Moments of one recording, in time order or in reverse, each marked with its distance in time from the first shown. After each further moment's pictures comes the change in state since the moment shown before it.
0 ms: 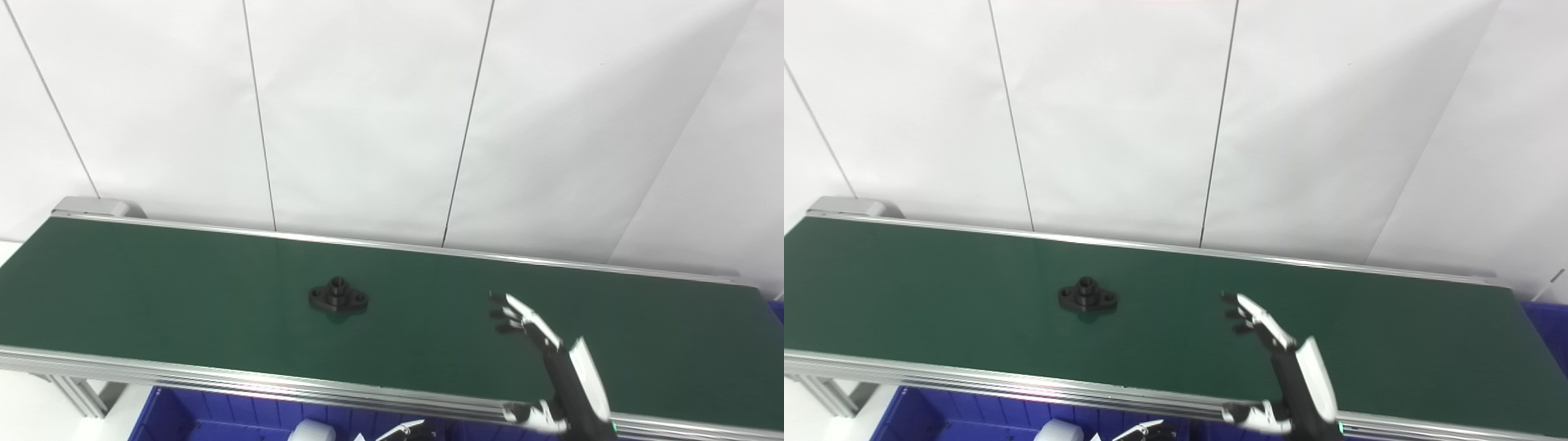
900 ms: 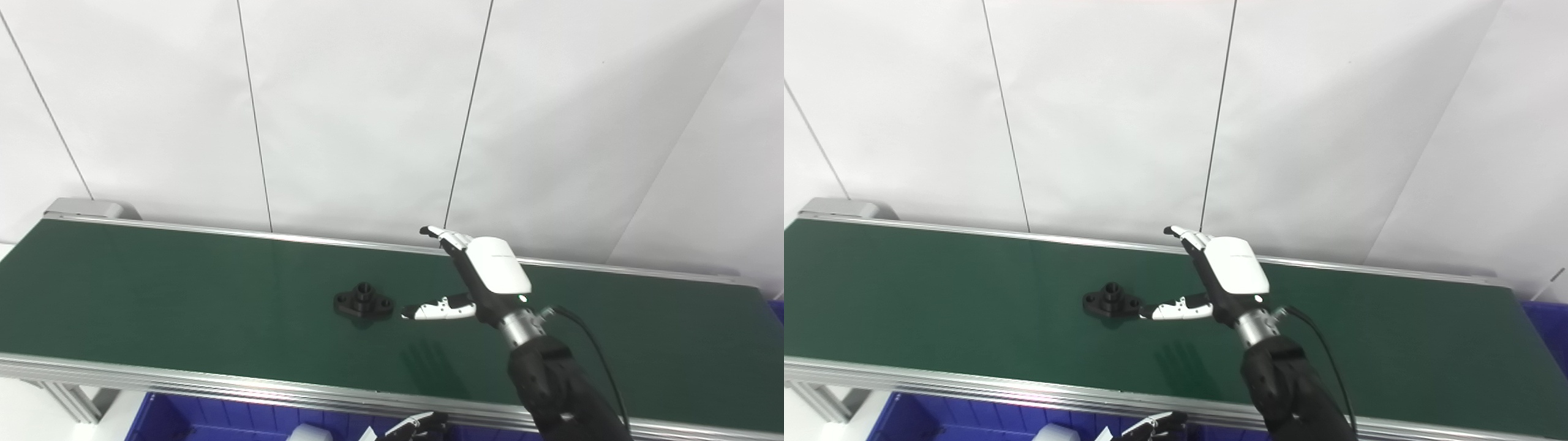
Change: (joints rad) left arm -0.021 -0.031 -0.007 0.009 0.003 0.001 0.008; right arm -0.457 0.175 0.017 0.382 -0.523 0.400 0.242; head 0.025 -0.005
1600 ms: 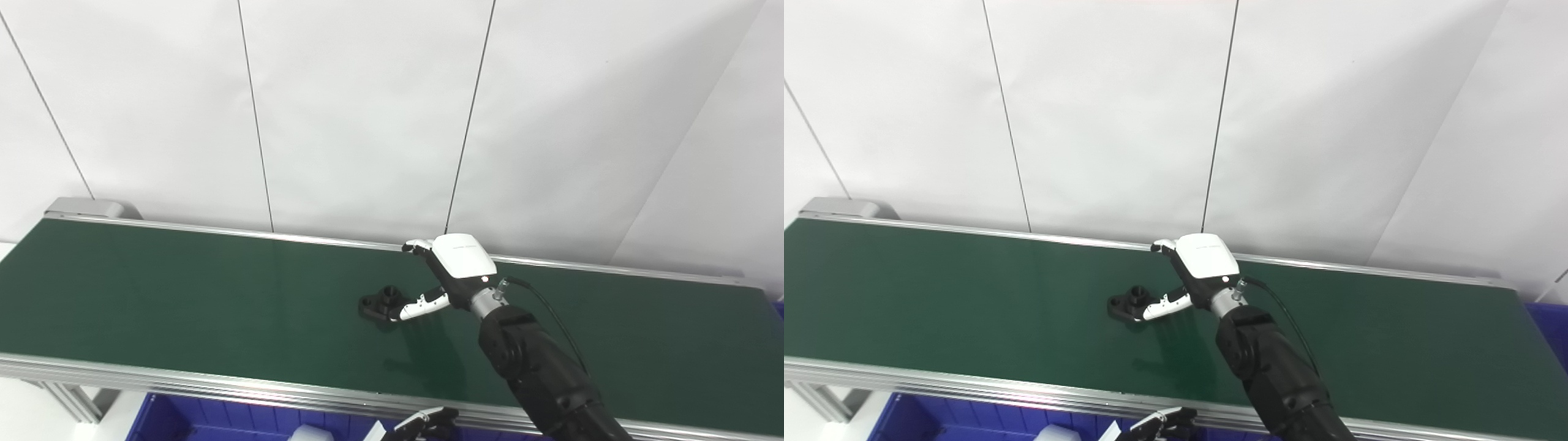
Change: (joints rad) left arm 0.000 -0.008 -0.019 -0.036 0.036 0.002 0.028; right arm -0.155 0.033 0.123 0.303 -0.064 0.023 -0.026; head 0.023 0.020
